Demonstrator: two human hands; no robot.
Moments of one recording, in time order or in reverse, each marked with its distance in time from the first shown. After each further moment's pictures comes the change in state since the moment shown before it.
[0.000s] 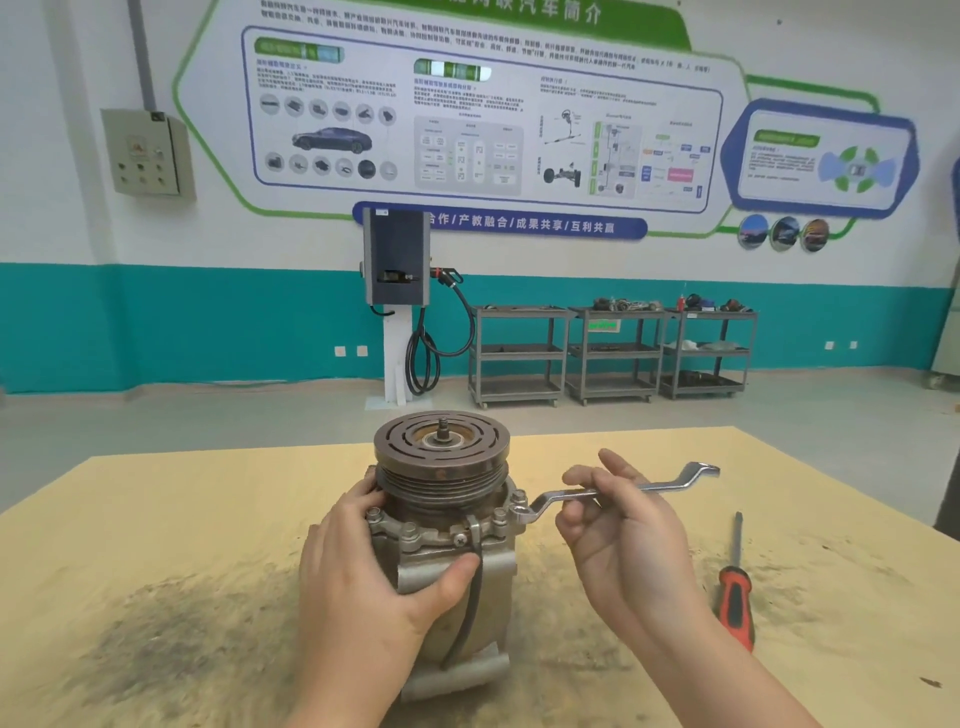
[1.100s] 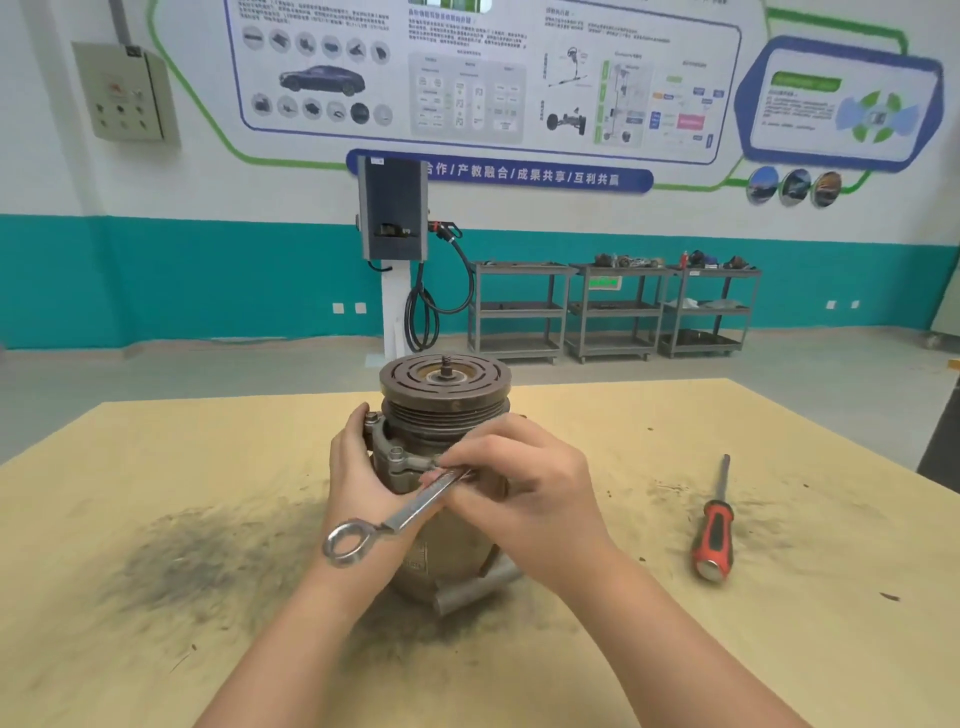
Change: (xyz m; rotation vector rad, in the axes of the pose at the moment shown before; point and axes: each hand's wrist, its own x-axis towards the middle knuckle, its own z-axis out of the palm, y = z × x) left_hand 0.014 -0.001 -0.001 -0.454 -0.153 -0.230; right_hand -0.031 0.033 0.023 -1.057 -0.539 -0.915
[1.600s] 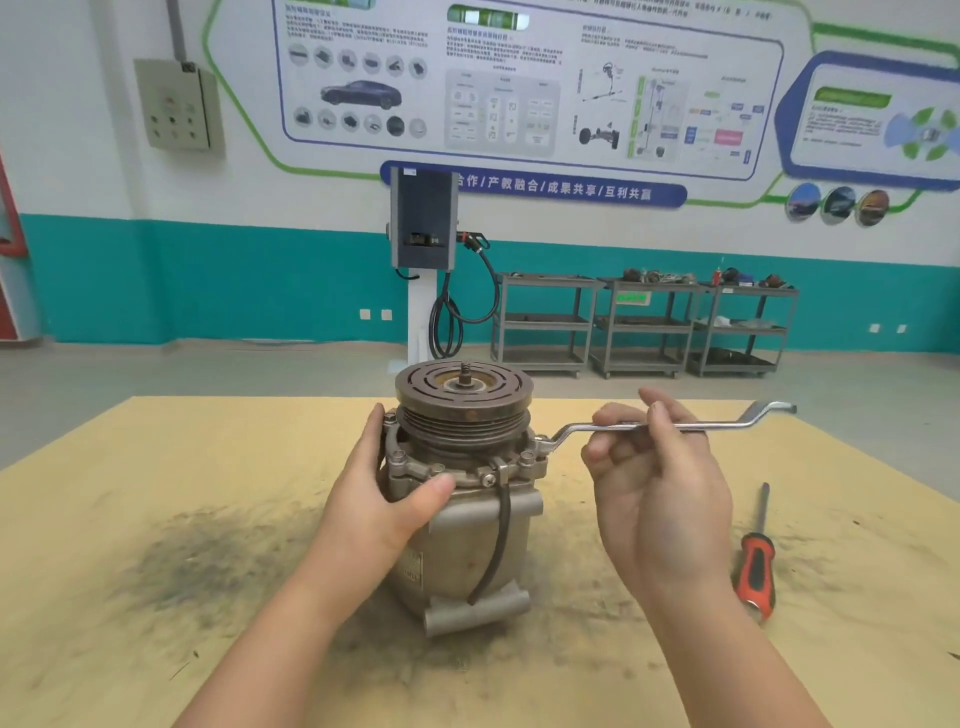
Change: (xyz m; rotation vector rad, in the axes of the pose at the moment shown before) left_hand 0.006 -0.001 -0.015 0.026 -0.096 0.004; right_hand 0.007 0.013 -0.033 0.991 0.553 0.617
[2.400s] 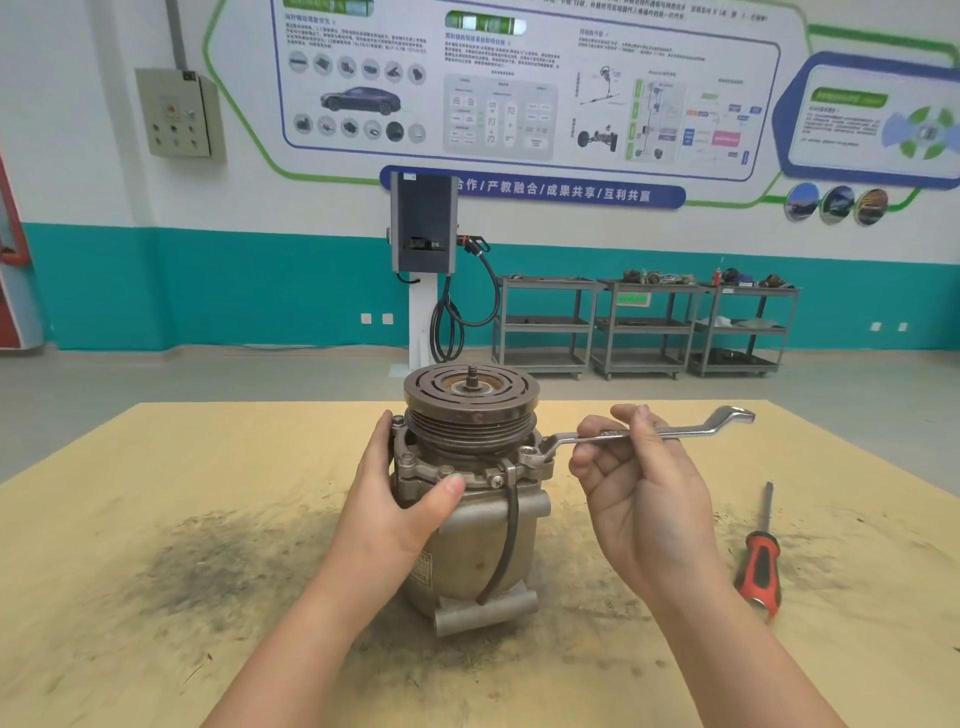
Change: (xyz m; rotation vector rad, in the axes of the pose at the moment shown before) left_hand -0.007 0.006 0.001 0.030 -0.031 -0.028; right_hand 0.007 0.009 -0.005 0.041 -0.042 0.160
